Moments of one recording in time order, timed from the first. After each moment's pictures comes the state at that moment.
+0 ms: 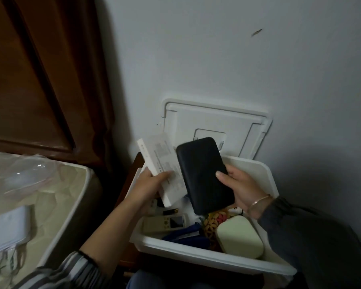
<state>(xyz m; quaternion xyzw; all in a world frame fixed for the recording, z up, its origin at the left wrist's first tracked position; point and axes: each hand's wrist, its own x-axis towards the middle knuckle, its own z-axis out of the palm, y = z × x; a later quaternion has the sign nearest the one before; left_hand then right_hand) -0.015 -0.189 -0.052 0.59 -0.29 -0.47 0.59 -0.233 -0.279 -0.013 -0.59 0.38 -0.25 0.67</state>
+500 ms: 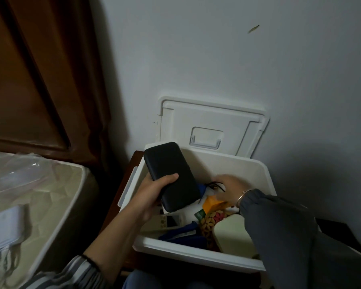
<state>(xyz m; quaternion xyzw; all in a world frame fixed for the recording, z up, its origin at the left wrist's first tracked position) -0.024 -0.191 -0.075 0.54 -0.22 -0.57 0.58 -0.240 -0.339 -0.075 -0.87 0.45 0.07 0.20</state>
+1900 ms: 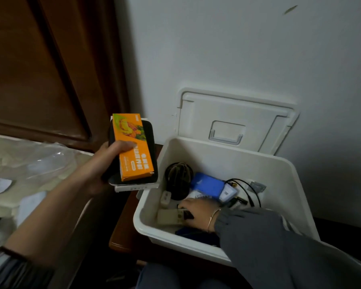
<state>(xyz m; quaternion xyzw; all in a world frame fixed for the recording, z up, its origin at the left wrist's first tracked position) 0.065 -0.131 0.023 0.65 -0.19 -0.46 0.57 -0.151 -0.259 -0.140 -0.94 0.22 0.14 0.21</state>
